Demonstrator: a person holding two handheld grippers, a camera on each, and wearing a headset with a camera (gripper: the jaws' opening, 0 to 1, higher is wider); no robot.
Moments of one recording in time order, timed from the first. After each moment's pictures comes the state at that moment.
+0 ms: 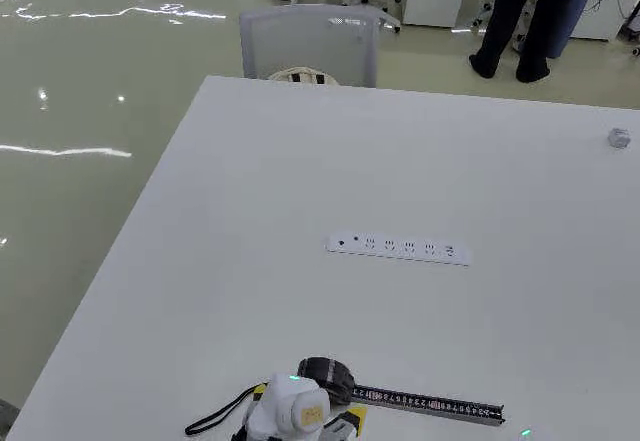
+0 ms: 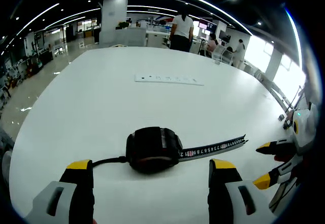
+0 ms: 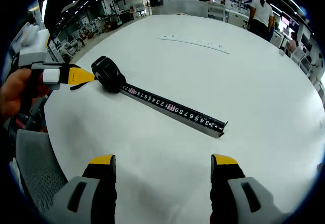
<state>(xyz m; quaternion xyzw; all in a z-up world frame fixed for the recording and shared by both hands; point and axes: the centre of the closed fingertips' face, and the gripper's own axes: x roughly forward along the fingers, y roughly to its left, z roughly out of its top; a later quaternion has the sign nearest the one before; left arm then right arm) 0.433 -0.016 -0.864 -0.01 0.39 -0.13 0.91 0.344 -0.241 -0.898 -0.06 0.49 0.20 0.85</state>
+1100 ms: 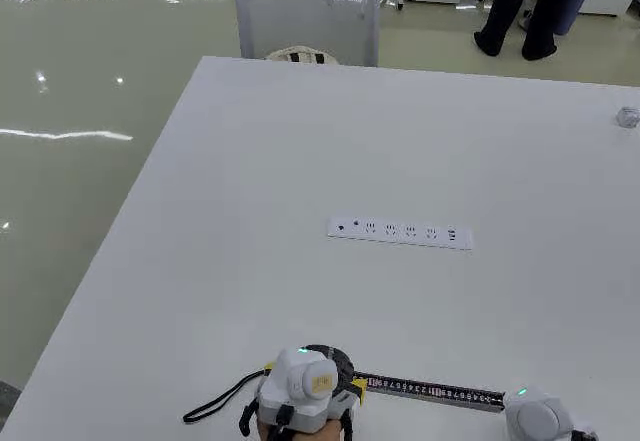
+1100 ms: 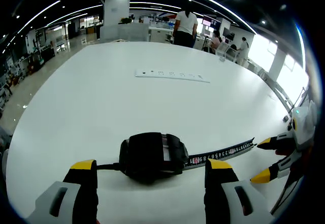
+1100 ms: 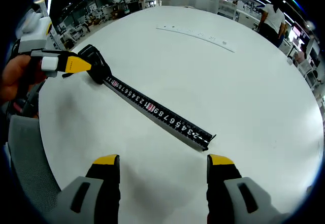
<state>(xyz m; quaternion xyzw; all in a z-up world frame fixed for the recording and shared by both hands) 0.453 -0.026 -0.887 -0.01 0.40 -0.11 0.91 0.374 -0.270 -0.922 -0.11 0.51 0.23 0.82</state>
